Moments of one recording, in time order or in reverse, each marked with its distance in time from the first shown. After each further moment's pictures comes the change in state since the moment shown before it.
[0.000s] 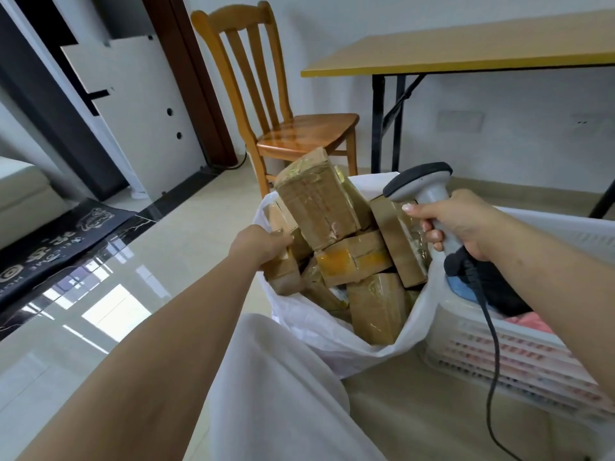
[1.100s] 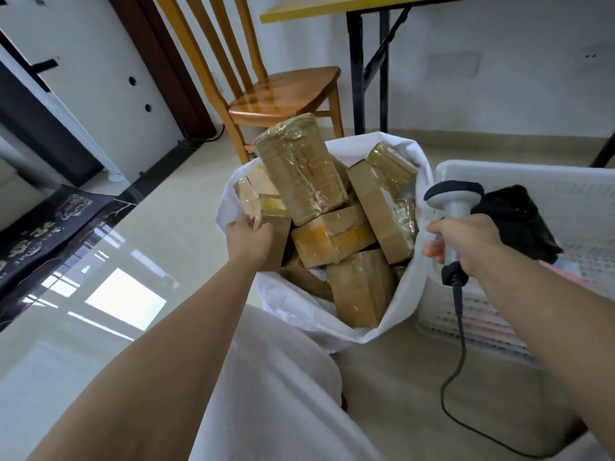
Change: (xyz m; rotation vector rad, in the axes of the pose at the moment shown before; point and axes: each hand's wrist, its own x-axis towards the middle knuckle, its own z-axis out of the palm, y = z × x) left_hand 0.018 0.008 0.075 -0.309 0.191 0.061; right_hand 0.063 0.095 -0.031 0.000 0.395 0.326
